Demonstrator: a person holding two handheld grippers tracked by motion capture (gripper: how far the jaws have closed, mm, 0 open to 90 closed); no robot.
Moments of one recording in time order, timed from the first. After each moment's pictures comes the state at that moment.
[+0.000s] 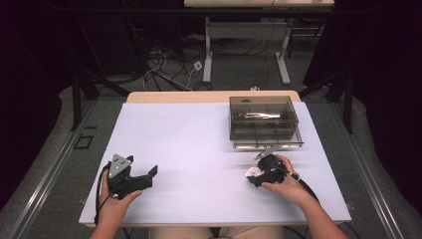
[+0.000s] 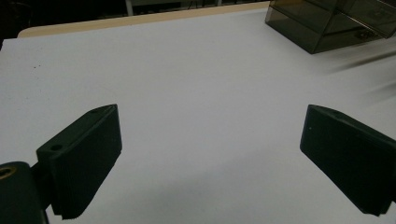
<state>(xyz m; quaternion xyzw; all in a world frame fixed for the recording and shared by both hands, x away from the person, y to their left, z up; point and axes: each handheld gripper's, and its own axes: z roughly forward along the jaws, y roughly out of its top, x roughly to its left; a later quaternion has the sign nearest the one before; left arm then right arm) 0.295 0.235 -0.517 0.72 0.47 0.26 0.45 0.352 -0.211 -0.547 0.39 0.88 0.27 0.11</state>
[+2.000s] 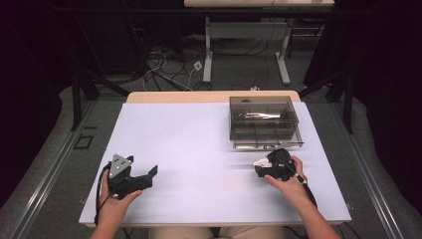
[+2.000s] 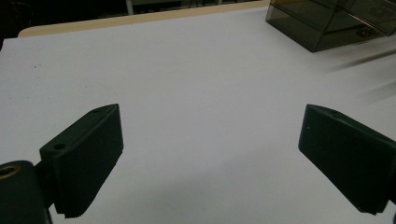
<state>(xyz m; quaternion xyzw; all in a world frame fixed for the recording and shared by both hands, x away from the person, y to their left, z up) 0.296 0.236 -0.517 0.72 0.47 0.26 0.45 0.340 -0.223 -0.519 0.55 0.77 0.29 0.17</state>
